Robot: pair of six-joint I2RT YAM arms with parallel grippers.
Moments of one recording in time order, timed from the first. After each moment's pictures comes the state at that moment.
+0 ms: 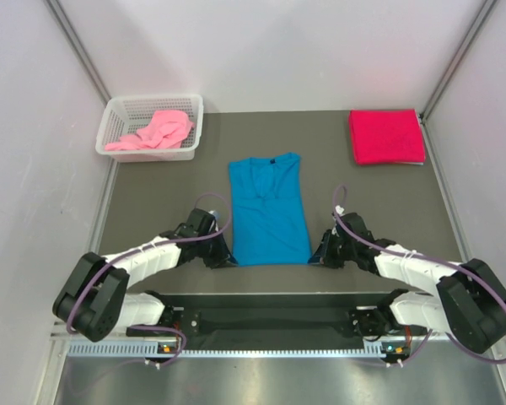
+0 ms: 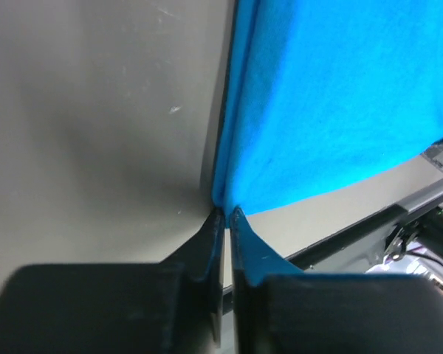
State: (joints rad) left arm -0.51 1.27 0.46 -0.20 0.33 -0.86; right arm 0.54 1.17 0.35 -0.07 -0.28 0.81
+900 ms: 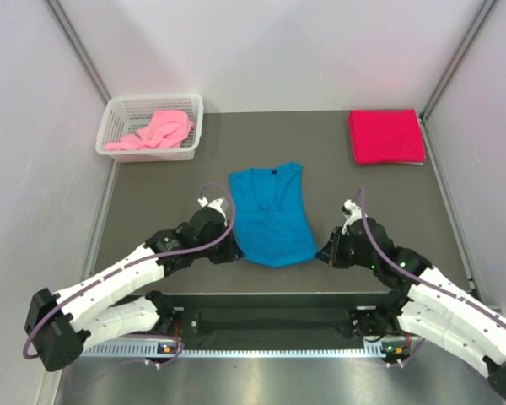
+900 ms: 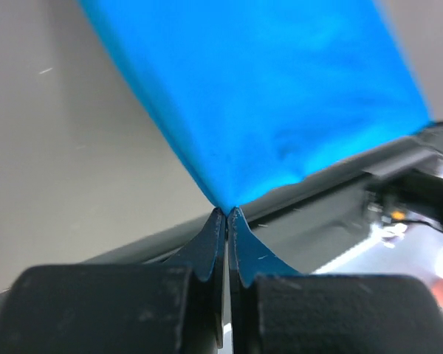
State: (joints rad) left arm -0.80 0.99 0.68 -0.55 0.05 -0.90; right arm 0.71 0.70 0.46 -0.46 -0.09 0.75
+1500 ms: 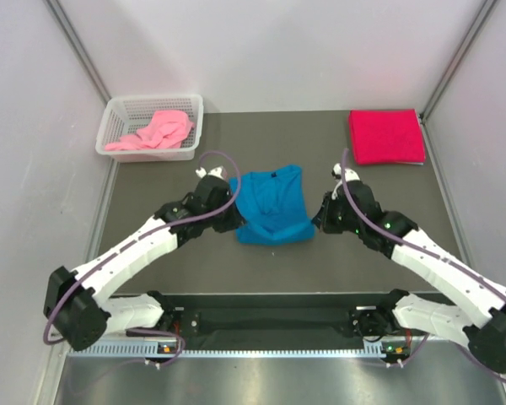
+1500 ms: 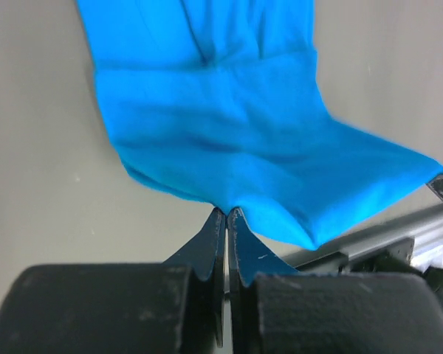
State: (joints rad) left arm -0.71 1.17 0.93 -0.54 -0.03 -0.86; right arm 0.67 0.98 0.80 -0.51 0.06 0.61
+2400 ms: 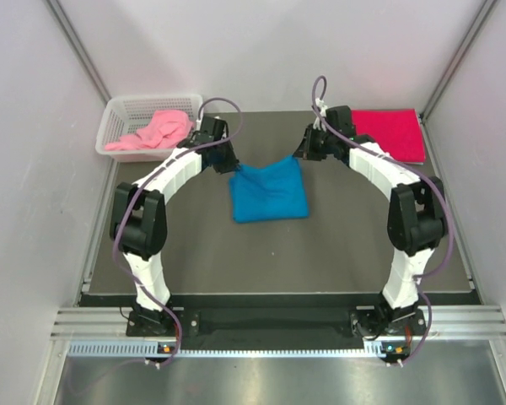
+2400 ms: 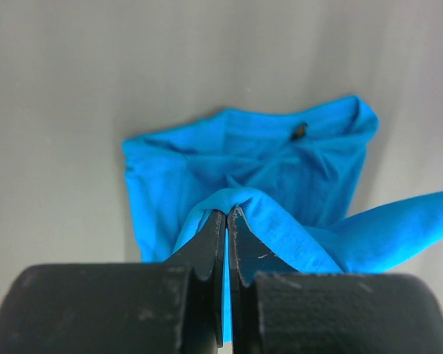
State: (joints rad) left arm -0.34 1.91 1.53 -0.46 0.10 -0.66; right arm 0.32 1.89 1.51 -0.28 -0.38 0.39
